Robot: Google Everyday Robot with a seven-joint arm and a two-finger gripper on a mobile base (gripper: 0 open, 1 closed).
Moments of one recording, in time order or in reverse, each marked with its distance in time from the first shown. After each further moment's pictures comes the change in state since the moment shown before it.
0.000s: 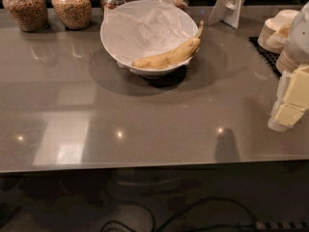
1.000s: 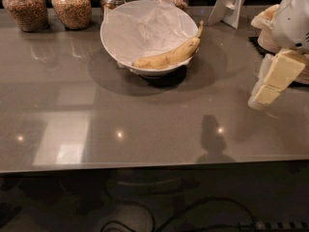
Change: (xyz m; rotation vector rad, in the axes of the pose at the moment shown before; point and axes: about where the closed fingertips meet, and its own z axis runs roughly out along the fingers) arm -0.033 -0.039 0.006 0.096 -0.134 -0.063
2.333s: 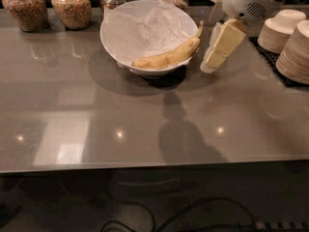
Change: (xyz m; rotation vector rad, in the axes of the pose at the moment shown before) arm -0.088 -0.068 0.035 0.041 -0.211 -0.066
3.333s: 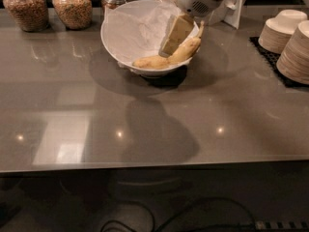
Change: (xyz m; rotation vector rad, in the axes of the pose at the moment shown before) arm -0.068 -0.051 0.071 0.091 -0.100 -0.102
